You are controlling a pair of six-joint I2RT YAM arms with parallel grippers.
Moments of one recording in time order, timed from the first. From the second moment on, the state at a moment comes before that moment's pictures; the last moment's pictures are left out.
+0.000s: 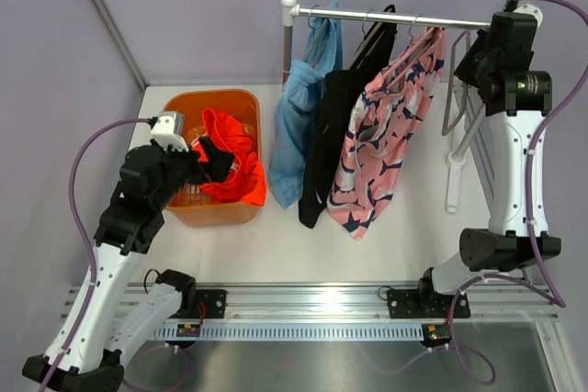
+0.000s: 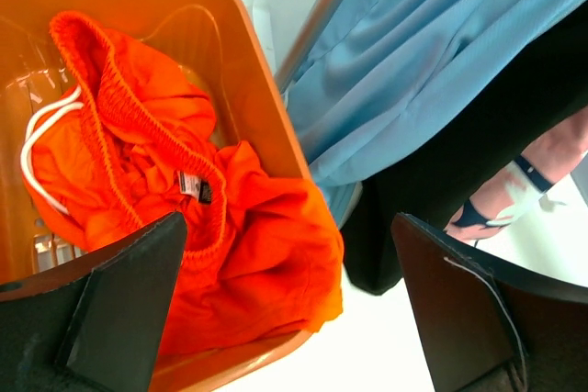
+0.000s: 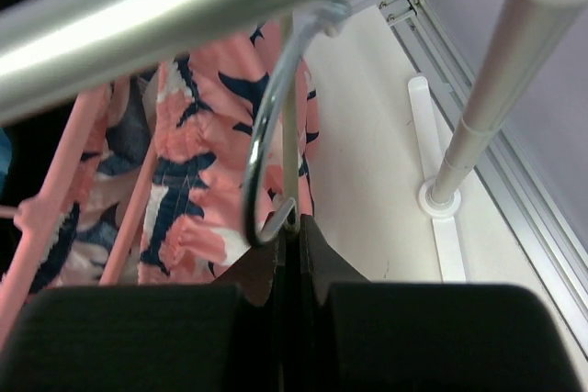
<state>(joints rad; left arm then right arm) -0.30 0.76 1.00 -0.51 0.08 -0.34 -0.03 1.52 2.04 -0.95 0.22 0.36</state>
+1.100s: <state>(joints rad) -0.31 0.73 0.87 -0.50 0.08 -0.30 -0.03 1.75 2.21 -0.85 0.31 0.30</state>
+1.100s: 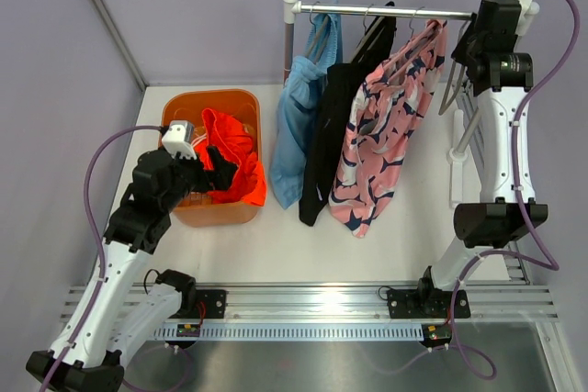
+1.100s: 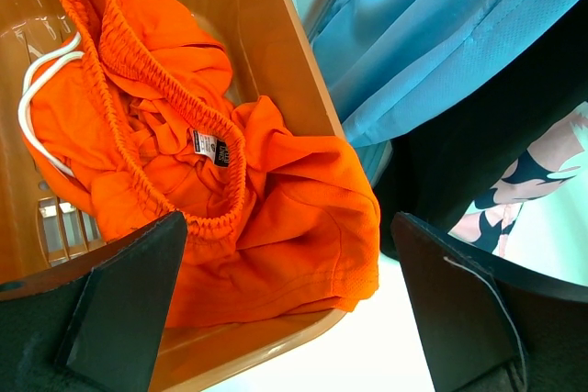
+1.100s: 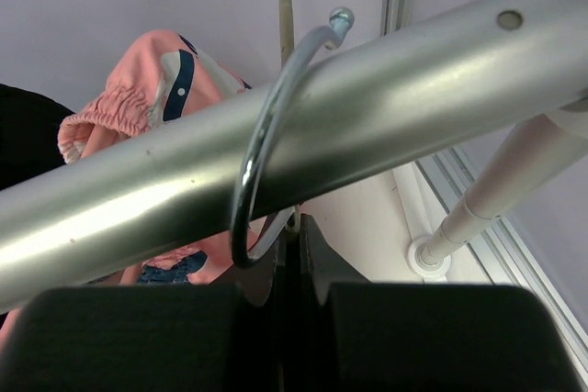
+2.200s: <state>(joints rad) -0.31 0.73 0.87 -0.50 0.08 -0.30 -0.03 1.35 1.98 -0.88 0.29 0.34</state>
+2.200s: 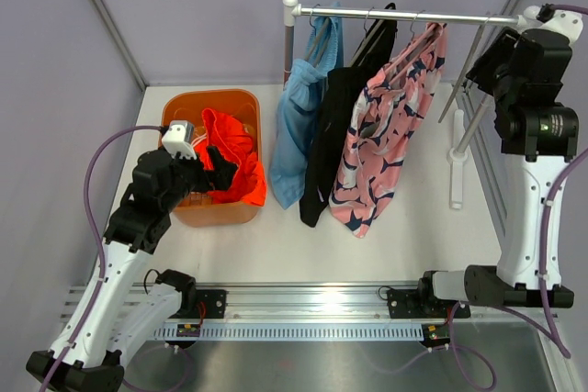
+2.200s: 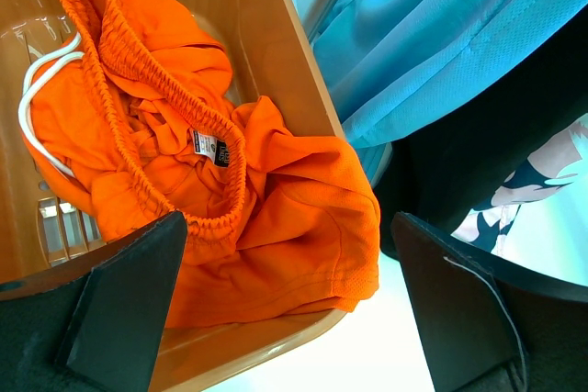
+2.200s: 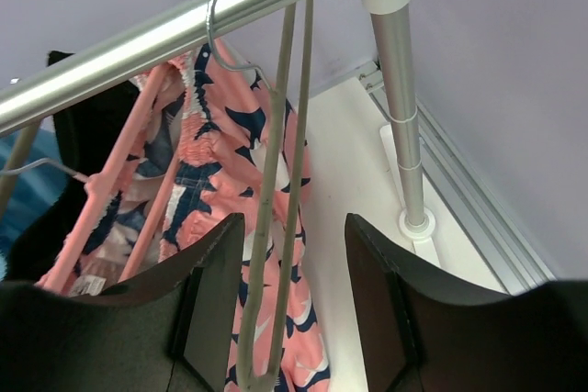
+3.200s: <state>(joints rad) -0.31 0.73 0.87 -0.51 0.07 -0.30 0.26 1.67 2.16 -0.81 0.36 0.44</state>
